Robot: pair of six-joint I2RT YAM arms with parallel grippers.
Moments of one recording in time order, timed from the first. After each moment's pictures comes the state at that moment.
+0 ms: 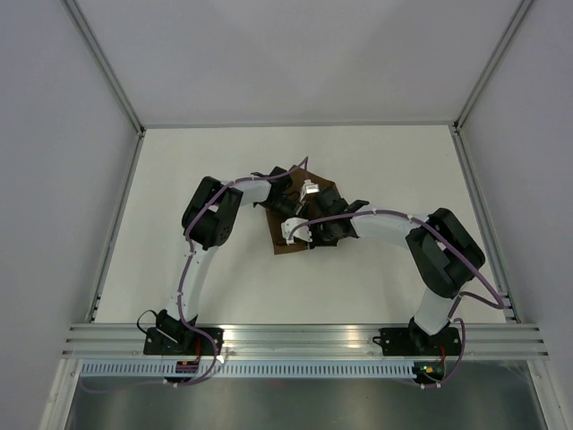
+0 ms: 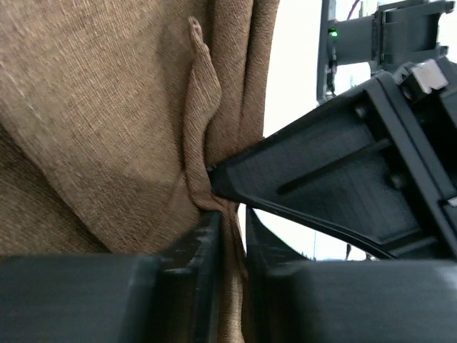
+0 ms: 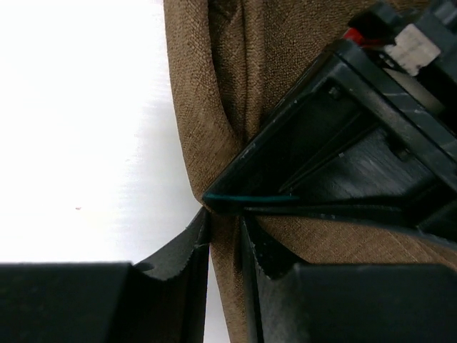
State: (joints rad) left arm -0.51 2.41 1.64 -0.68 1.23 0.27; right arm 0.68 1.76 1.00 -0.35 -0.30 -1.00
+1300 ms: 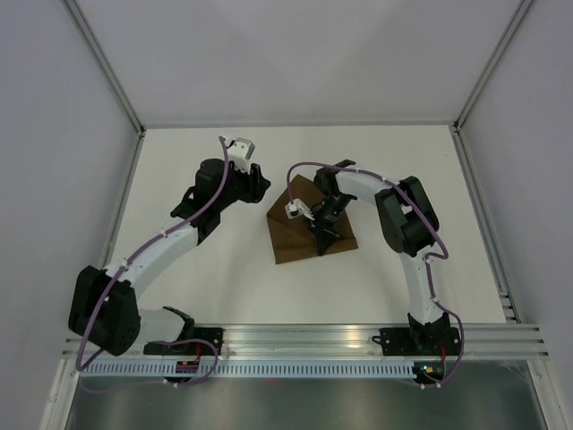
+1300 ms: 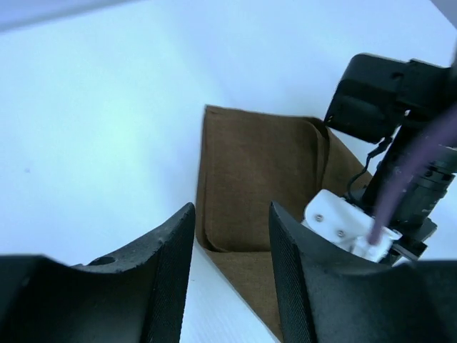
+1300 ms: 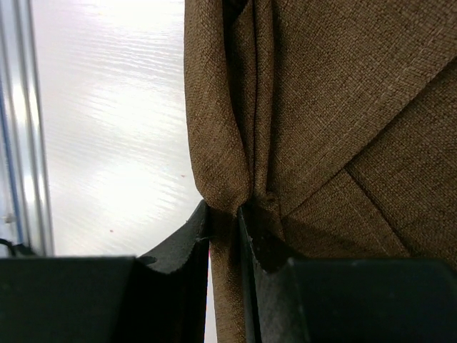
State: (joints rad) left arm -0.42 1.36 0.93 0.08 0.18 -0.14; right arm 0.51 2.21 1.60 -1.18 -0.73 -1.13
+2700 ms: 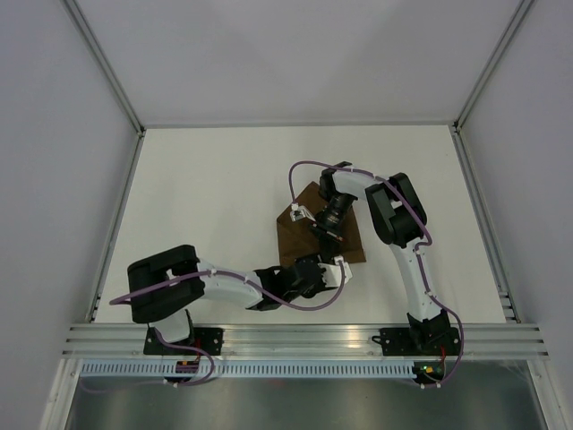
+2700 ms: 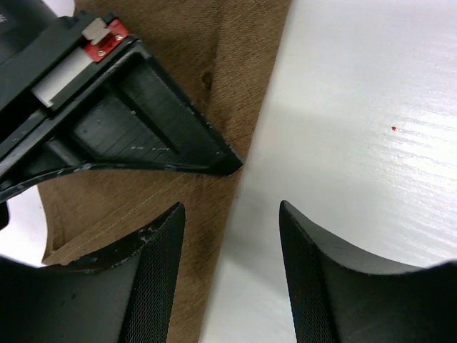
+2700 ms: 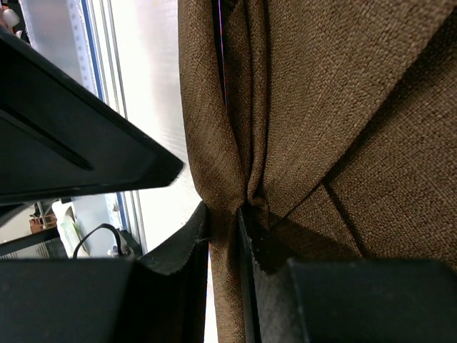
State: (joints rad) left arm -1.26 1.65 0.68 0.40 -0.36 0.33; right arm 0.47 2.39 1.72 -1.47 -0.82 -1.08
